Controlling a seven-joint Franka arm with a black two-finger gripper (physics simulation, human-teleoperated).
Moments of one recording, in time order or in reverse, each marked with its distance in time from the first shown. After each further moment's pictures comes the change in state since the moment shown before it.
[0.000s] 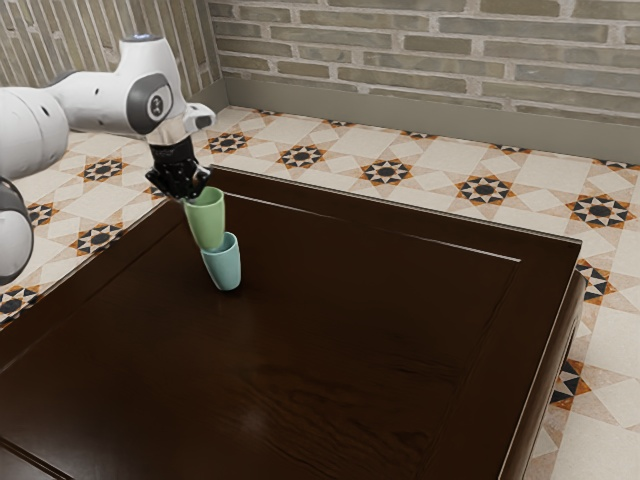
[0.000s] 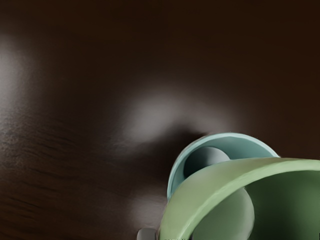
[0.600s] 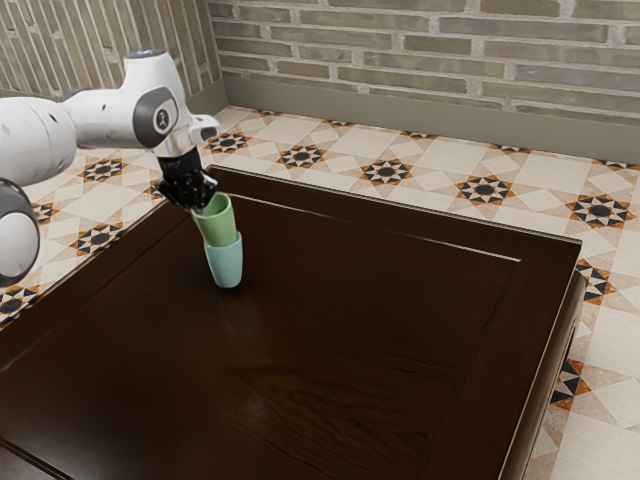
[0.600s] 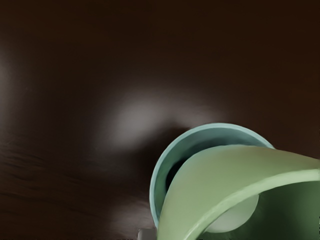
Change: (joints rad) arm 0.016 0.032 -0.018 -0.022 -0.044 0.063 0.048
